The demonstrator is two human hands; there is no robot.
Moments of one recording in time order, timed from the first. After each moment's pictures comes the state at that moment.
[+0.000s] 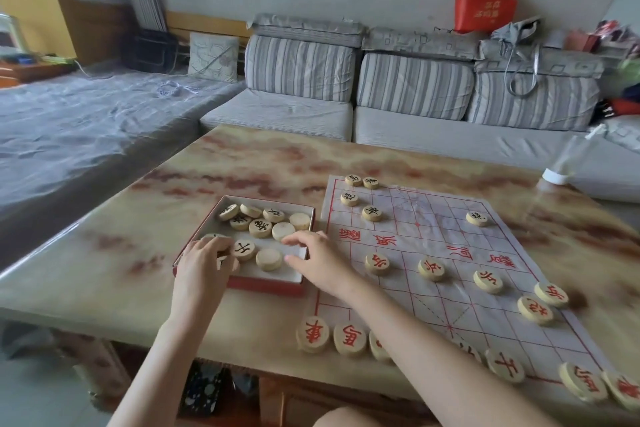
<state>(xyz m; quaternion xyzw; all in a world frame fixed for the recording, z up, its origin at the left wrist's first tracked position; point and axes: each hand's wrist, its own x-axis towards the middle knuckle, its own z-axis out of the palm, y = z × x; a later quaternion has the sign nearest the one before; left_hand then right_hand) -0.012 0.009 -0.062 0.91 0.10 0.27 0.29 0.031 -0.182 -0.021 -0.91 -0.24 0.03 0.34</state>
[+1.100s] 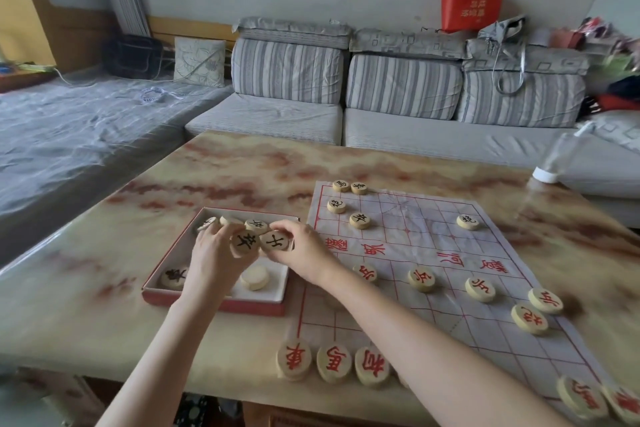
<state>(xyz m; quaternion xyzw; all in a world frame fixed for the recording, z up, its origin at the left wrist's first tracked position) 0.046 -0.019 -0.042 0.92 0.06 0.24 0.31 0.076 -0.176 -0.022 -0.88 -0.23 0.00 0.43</state>
